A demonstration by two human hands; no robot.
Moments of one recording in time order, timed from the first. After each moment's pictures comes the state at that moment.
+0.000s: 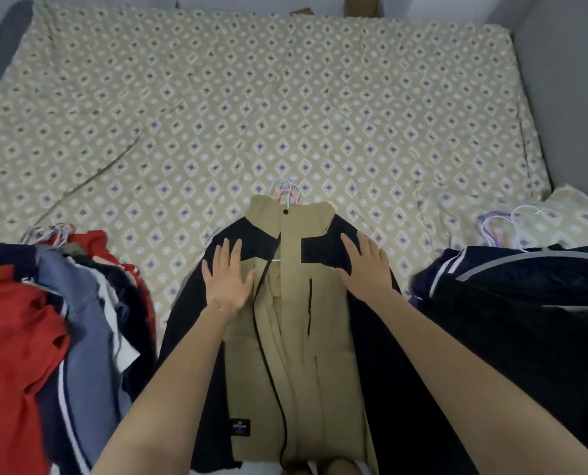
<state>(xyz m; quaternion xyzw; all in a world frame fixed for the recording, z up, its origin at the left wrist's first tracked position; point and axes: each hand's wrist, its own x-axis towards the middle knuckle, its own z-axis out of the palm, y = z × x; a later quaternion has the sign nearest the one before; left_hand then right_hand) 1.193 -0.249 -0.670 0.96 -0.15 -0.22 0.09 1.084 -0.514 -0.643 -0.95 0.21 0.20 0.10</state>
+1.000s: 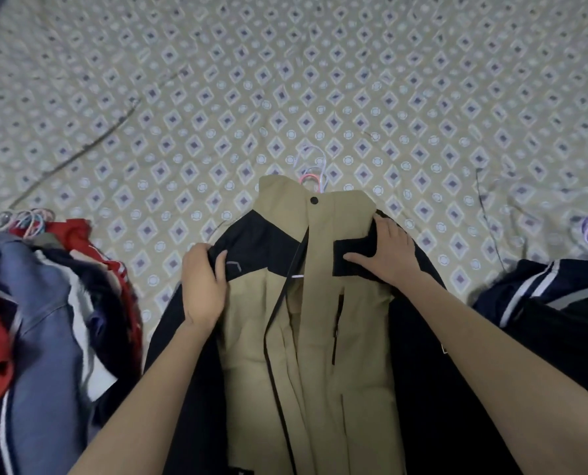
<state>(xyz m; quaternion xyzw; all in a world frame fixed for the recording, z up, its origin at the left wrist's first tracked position) 1.232 -0.219 -0.749 0.93 -0.01 -0.06 0.35 1.155 -0.549 -0.772 -0.93 0.24 0.15 0.21</state>
